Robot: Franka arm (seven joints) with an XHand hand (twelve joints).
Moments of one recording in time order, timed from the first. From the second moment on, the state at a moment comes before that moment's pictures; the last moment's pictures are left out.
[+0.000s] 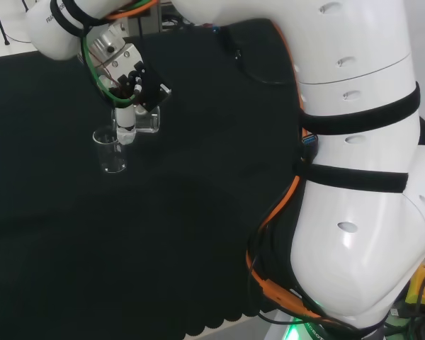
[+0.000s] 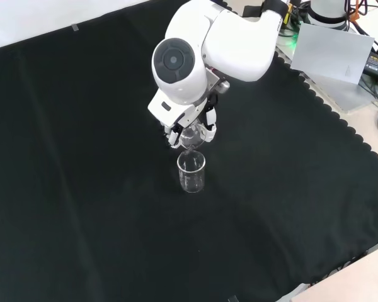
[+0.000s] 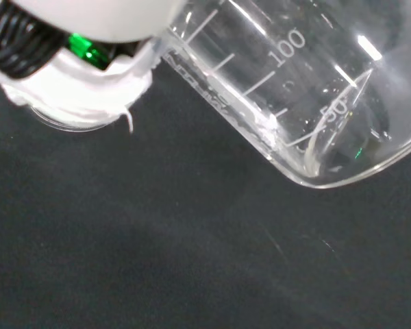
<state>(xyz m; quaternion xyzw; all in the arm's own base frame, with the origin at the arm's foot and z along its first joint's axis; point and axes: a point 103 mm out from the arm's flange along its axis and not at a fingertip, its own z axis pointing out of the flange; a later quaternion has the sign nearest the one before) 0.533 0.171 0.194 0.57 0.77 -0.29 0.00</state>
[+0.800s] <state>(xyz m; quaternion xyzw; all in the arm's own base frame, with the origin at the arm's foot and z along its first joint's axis) 0.528 0.185 0.201 0.57 0.75 -0.34 0.03</state>
